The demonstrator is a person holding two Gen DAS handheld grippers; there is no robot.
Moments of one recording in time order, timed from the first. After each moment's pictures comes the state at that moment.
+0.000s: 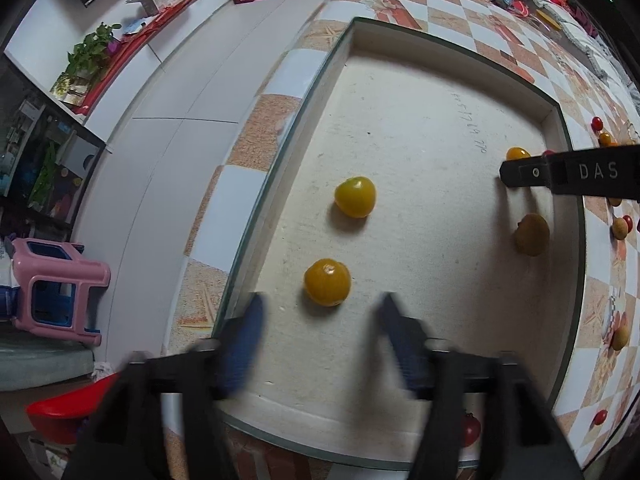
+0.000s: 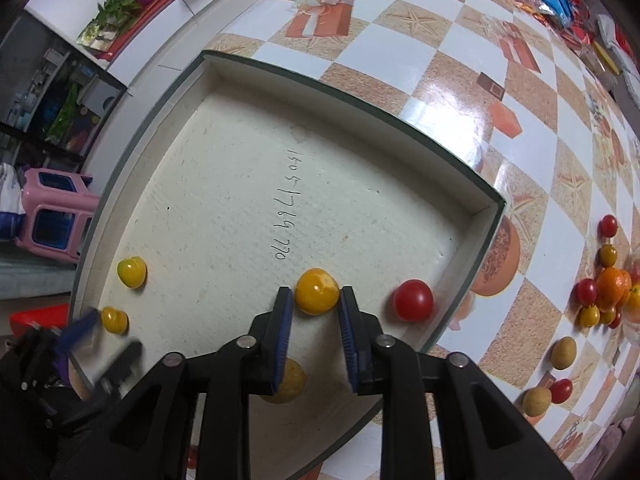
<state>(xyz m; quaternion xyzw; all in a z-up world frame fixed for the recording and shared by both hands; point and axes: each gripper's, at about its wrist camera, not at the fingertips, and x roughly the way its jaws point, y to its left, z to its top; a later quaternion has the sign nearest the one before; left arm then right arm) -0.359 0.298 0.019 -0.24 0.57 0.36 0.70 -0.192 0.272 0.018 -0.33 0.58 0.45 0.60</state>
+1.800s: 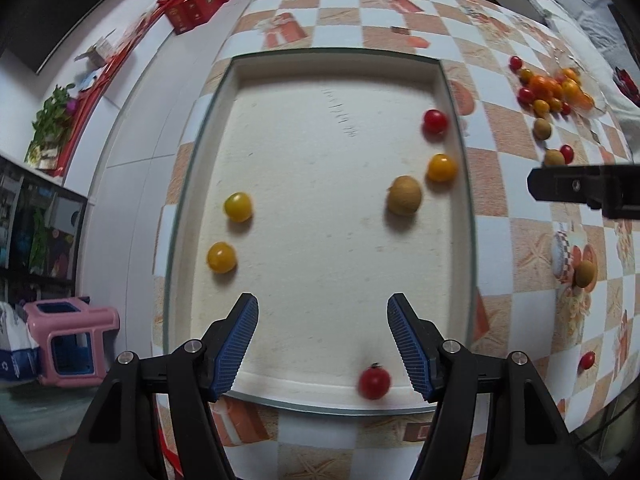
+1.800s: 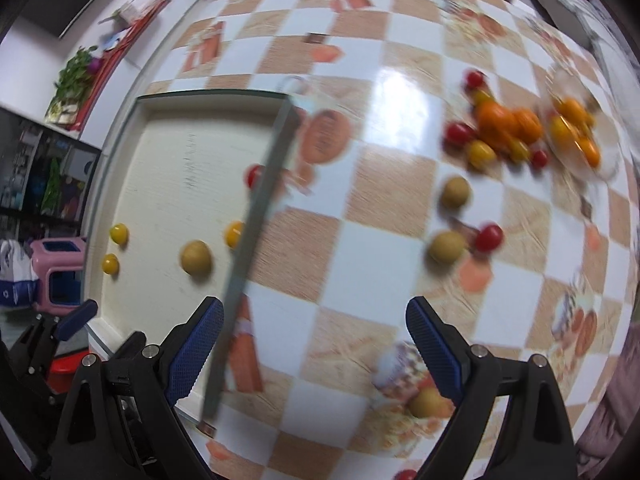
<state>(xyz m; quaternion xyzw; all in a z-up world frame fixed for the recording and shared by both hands) -0.319 0.231 0.061 -0.16 0.61 0.27 0.72 -0.146 0.126 0.065 -0.22 0.63 0.37 0.65</state>
